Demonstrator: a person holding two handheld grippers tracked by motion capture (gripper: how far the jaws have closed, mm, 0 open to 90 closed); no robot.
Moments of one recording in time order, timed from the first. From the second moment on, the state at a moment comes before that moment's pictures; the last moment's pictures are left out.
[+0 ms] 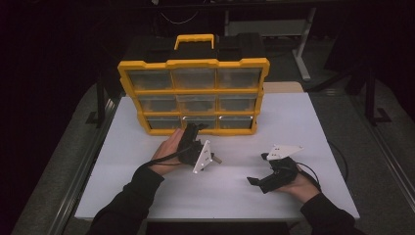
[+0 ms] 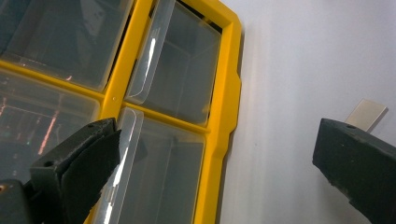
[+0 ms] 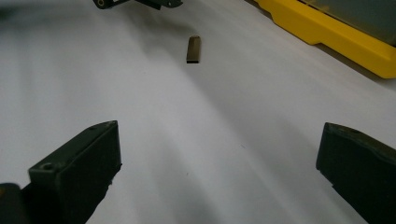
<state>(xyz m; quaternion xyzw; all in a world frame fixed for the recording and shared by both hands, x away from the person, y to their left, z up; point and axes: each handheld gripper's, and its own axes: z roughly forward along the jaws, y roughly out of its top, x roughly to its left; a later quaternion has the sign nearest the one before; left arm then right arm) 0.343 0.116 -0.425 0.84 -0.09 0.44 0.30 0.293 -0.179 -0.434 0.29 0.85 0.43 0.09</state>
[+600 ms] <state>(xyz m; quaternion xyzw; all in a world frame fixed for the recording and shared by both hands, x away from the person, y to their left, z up) 0.338 0.114 -0.427 0.82 -0.13 0.48 0.27 0.293 -0.179 -0.434 0.29 0.85 0.43 0.09</state>
